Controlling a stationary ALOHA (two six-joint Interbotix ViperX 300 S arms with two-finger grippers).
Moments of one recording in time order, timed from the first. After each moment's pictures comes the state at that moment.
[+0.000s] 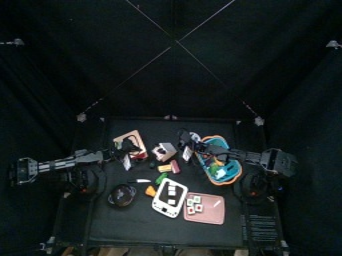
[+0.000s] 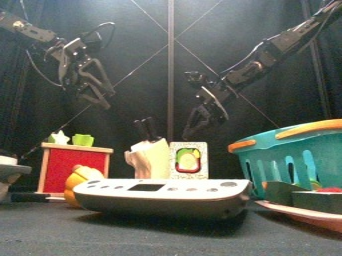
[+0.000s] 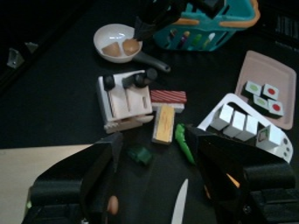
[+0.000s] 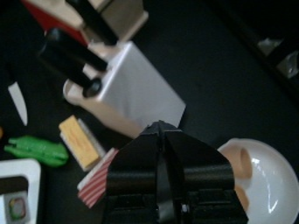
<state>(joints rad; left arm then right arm) 0.30 -0.63 0.94 -0.07 0.20 -0.05 -0.38 -0.08 0.59 -0.16 0.14 0.23</state>
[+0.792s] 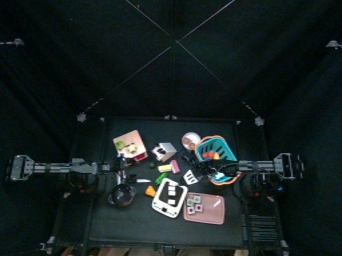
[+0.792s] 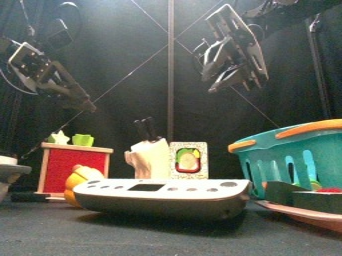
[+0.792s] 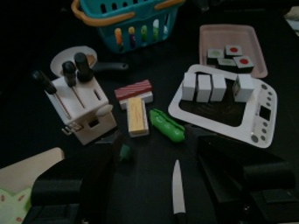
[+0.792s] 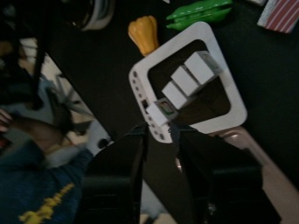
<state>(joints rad) 0.14 -0.73 1.19 0.14 -0.11 -0.01 -0.11 -0.22 0.52 0.42 0.57 0.67</state>
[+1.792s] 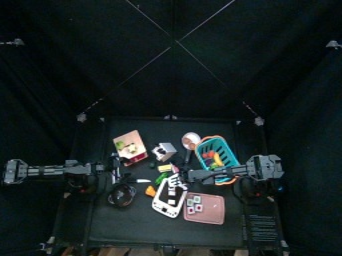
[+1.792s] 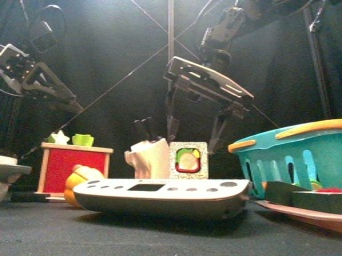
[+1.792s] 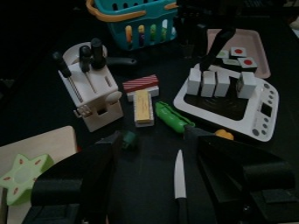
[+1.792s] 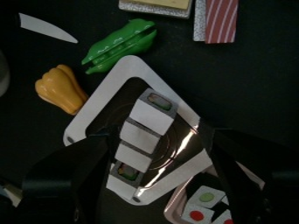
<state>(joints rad) 0.18 -0.86 1.28 0.11 -0.08 -0.01 0.00 0.13 0.29 -0.15 0.77 1.35</state>
